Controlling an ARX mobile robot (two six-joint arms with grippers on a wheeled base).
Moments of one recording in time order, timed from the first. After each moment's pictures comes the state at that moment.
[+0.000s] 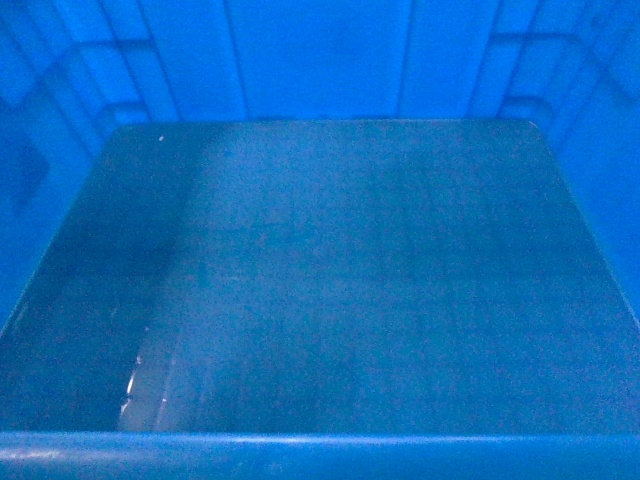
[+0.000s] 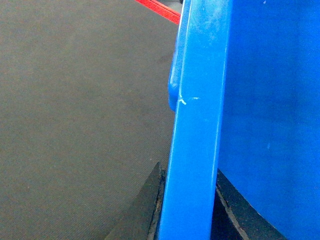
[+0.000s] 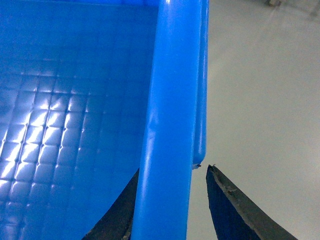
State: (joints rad) left arm -0.44 0.77 0.56 -0.38 -0.60 -0.25; right arm 0.29 0.88 0.57 -0.16 0.23 0.07
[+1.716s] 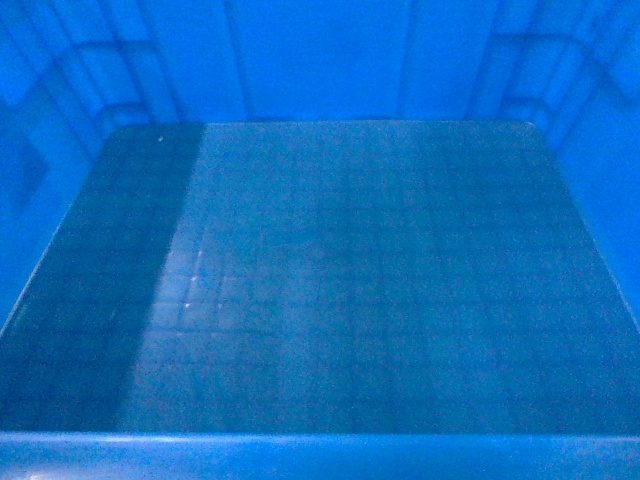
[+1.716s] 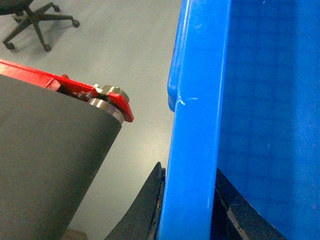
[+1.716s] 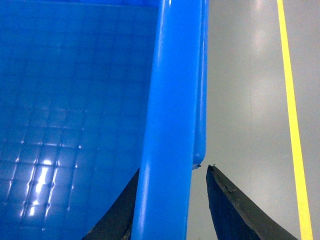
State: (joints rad) left arm -0.44 0.77 0.56 -0.38 -0.60 -0.25; right arm 0.29 0.88 0.57 -0.16 0.23 0.07
